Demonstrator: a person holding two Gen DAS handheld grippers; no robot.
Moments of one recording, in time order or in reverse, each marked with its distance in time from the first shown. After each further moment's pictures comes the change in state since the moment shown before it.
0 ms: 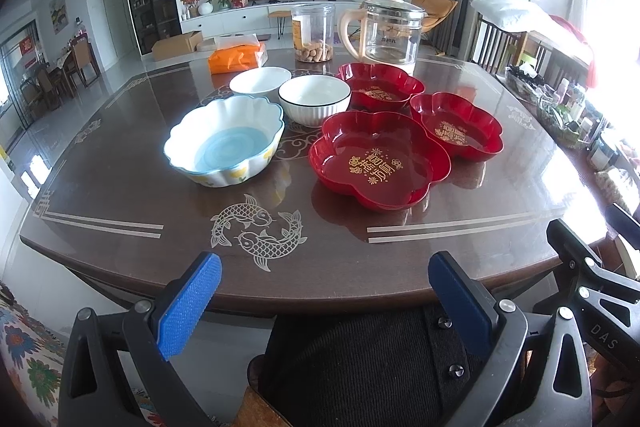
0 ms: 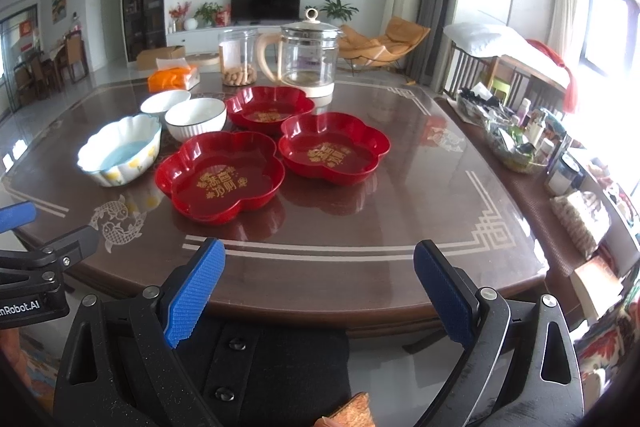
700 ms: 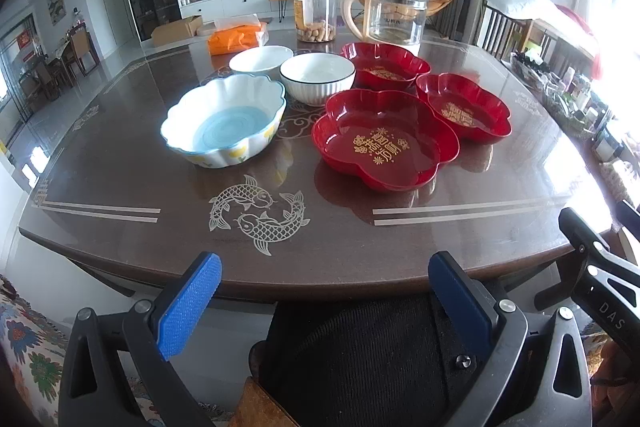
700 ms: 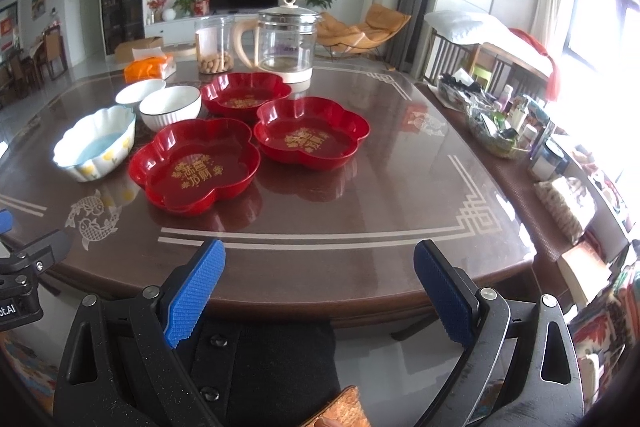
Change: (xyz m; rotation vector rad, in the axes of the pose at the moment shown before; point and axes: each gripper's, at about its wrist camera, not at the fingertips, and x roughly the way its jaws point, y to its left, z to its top) left arm 0.014 0.002 -0.006 0.006 0.078 0.008; right arm 0.009 -0.006 -0.002 0.025 0.052 -0.066
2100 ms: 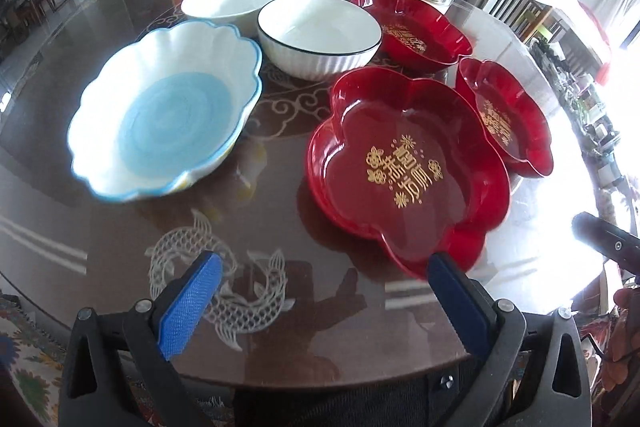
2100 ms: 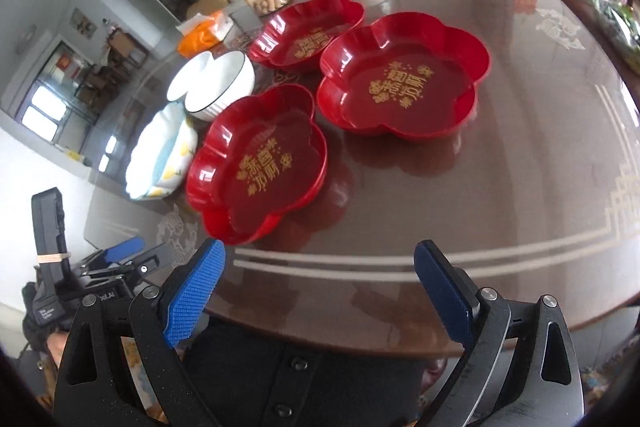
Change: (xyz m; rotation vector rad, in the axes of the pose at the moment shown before) left arm 0.131 0.019 0.094 -0.095 0.276 -0.127; right arm 0.150 -0.020 0.084 0.139 0.447 0.554
